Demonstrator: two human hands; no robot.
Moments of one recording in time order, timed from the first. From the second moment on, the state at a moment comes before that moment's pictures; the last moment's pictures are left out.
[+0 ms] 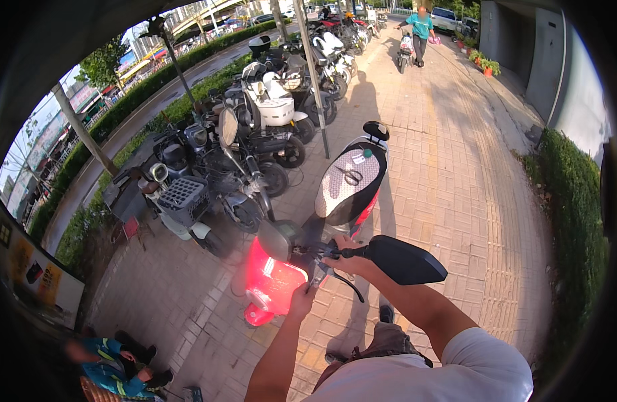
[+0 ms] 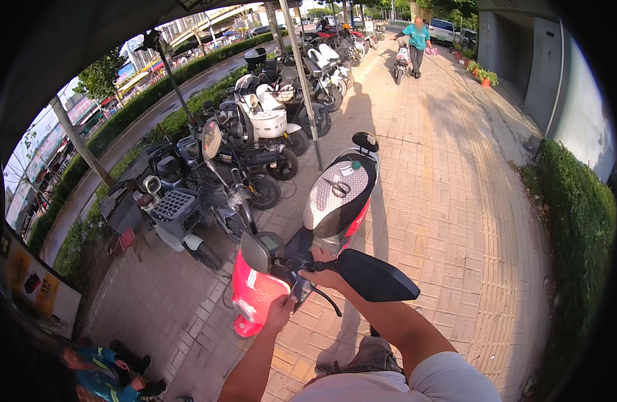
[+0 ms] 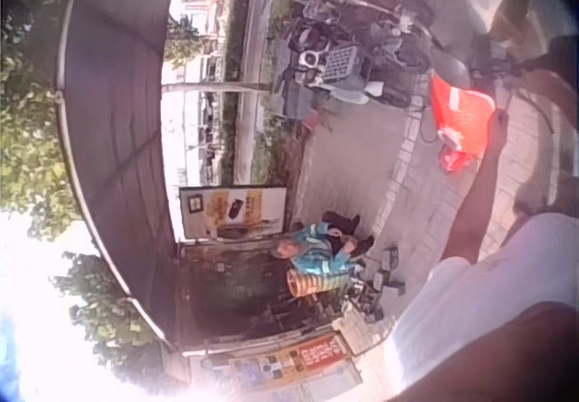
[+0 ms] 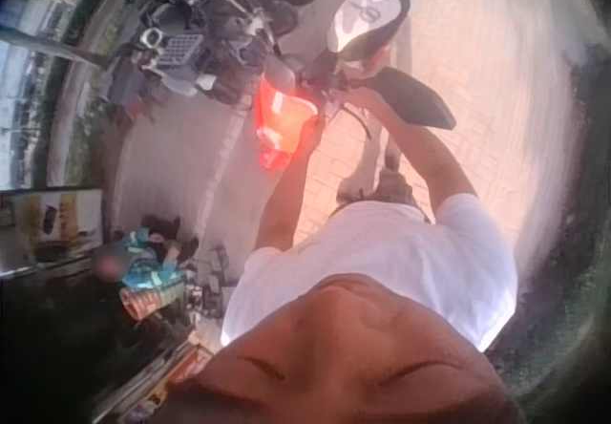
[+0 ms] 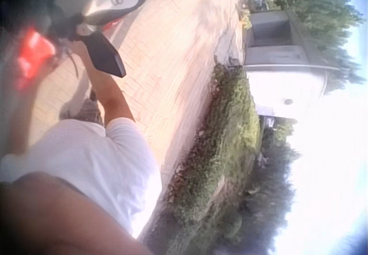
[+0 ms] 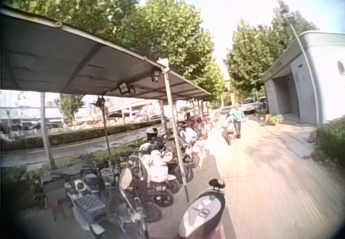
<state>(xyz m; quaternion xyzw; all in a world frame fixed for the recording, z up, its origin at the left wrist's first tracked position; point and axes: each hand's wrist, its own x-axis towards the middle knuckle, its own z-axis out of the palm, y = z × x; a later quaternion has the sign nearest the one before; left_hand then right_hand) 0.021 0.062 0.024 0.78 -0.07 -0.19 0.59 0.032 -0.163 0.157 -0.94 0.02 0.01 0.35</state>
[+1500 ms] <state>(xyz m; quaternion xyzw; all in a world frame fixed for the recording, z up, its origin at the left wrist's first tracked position) -0.020 -0.200 0.145 0.70 0.49 0.03 0.51 0.464 -0.492 -0.083 -0.94 0.11 -0.21 0.26</state>
